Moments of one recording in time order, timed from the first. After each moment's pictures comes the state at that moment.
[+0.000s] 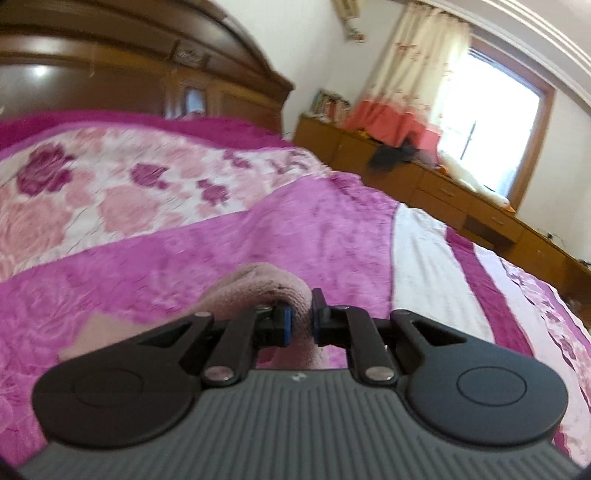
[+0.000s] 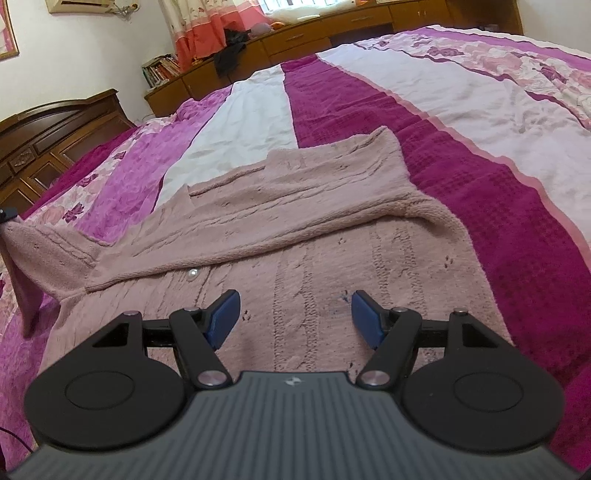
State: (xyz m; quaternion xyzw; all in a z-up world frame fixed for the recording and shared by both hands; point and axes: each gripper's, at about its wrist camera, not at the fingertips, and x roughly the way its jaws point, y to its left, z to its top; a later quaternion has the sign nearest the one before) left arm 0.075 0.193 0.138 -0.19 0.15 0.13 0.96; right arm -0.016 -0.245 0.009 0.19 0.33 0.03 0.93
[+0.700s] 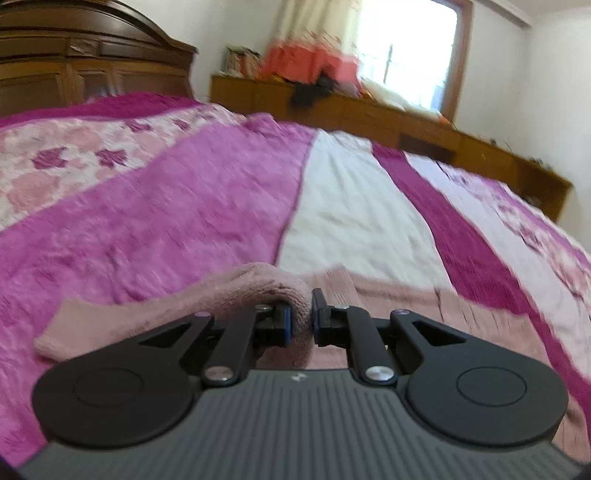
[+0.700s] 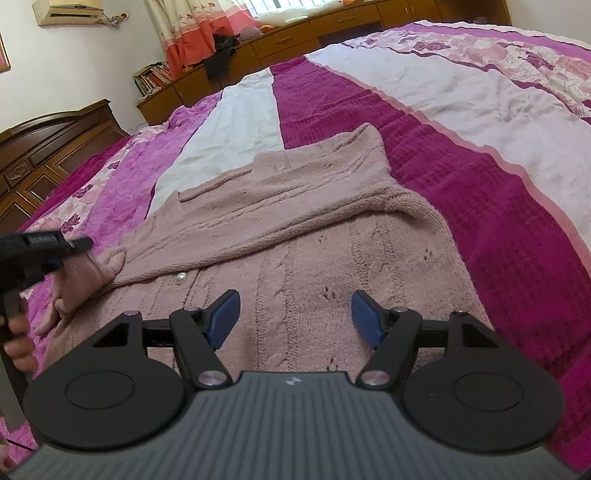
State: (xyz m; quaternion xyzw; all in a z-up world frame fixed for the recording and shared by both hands) left arm 0.084 0.071 0.080 -0.09 0.24 0.01 0.97; right arm -0.020 -0.258 0.003 0.21 0.32 0.02 0.92
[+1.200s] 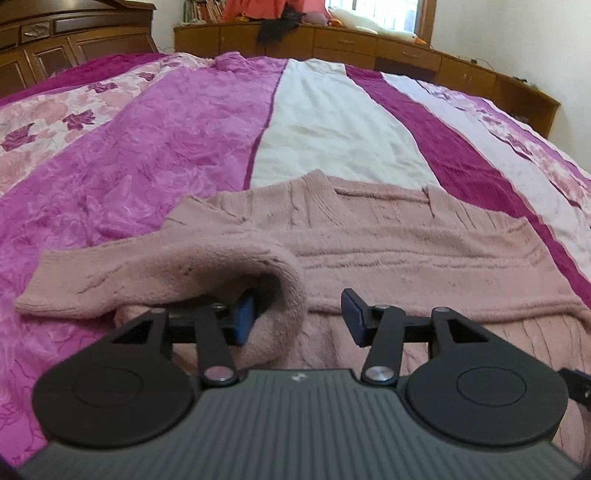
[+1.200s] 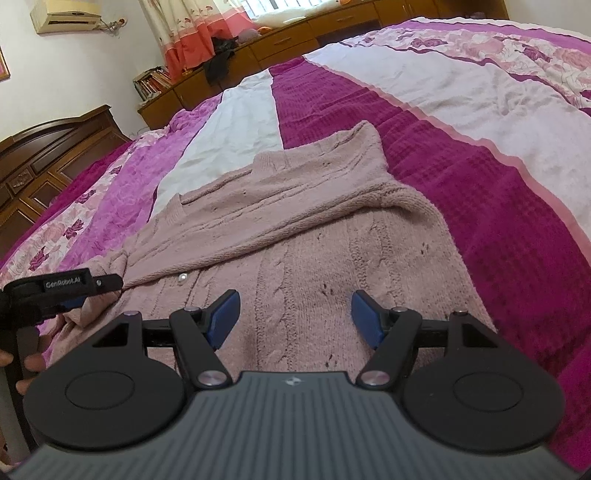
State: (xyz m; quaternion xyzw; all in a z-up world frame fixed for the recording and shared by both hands) left arm 0.081 0.051 0.048 -0.03 0.34 -0.03 0.94; right arm -0.022 -0.263 0.000 0.22 0.32 0.02 0.92
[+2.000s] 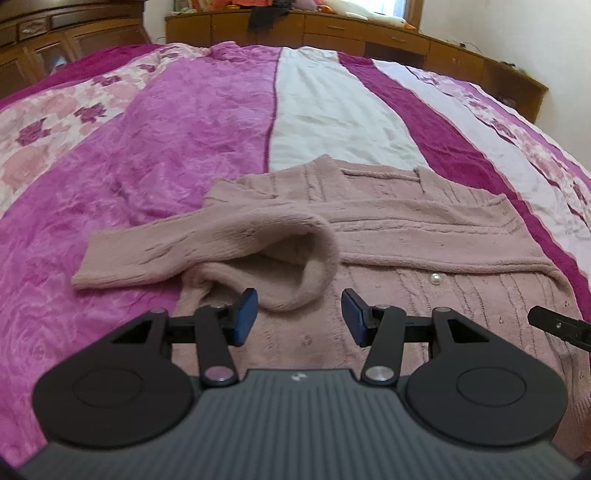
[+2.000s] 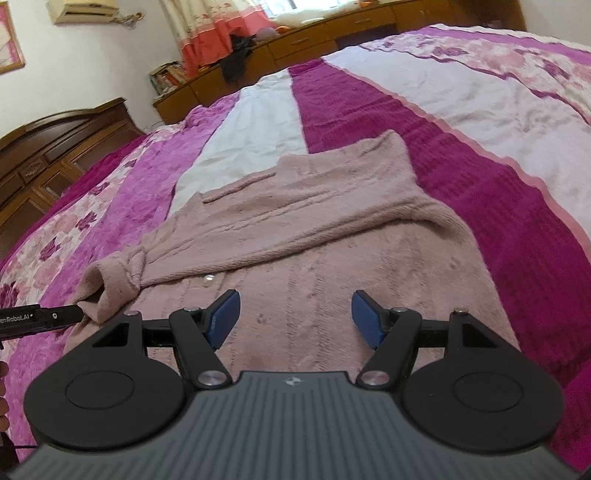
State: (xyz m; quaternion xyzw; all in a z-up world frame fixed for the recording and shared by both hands) left arm 0.029 0.090 0.078 -0.02 0.36 -0.04 0.93; right arm -0.018 -0.245 0.017 0.20 0.32 0.05 0.92
